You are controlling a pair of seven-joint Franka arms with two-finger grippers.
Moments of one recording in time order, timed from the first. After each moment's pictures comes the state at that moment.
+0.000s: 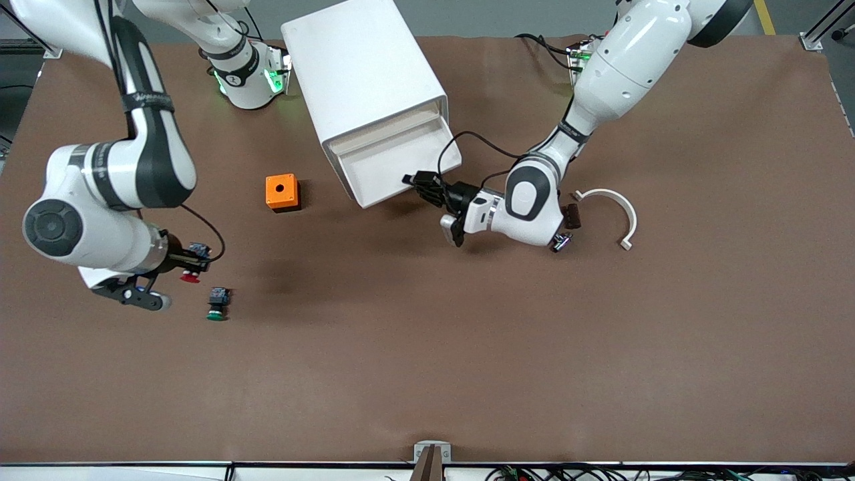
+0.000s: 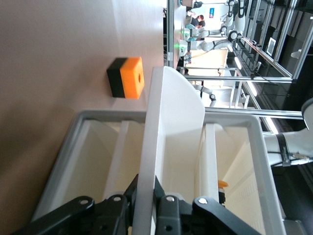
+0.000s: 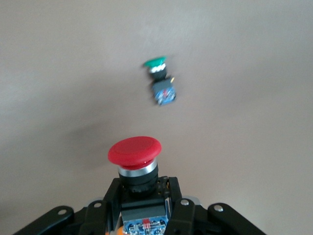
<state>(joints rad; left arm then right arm) -0.34 0.71 -0.30 -1.82 -1.46 1.94 0.89 0.23 0.32 -0.10 -1.69 -0.01 1.81 0.48</state>
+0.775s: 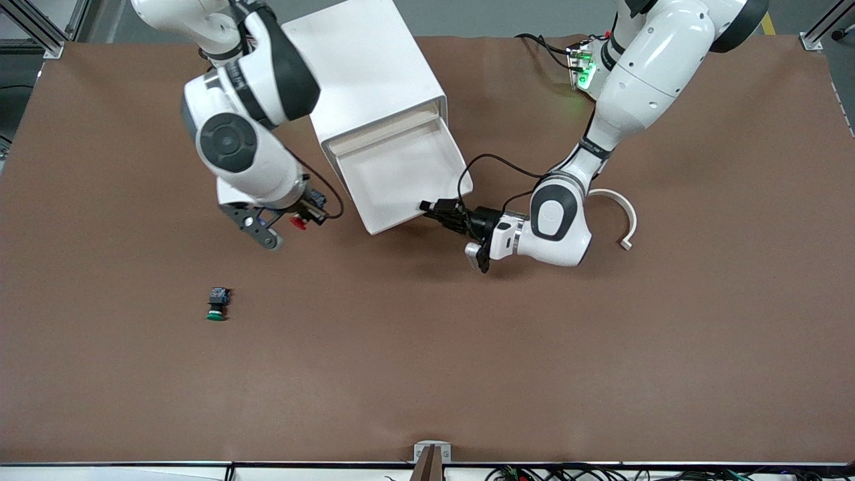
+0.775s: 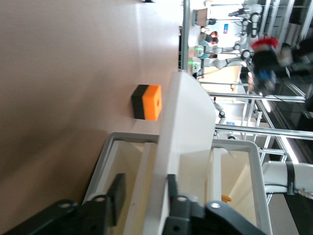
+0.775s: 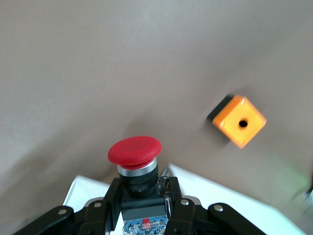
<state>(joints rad) -0.28 0.73 -0.27 -1.76 -1.38 1.95 0.79 0.61 0.26 -0.09 -1.68 0.11 1.76 1.21</state>
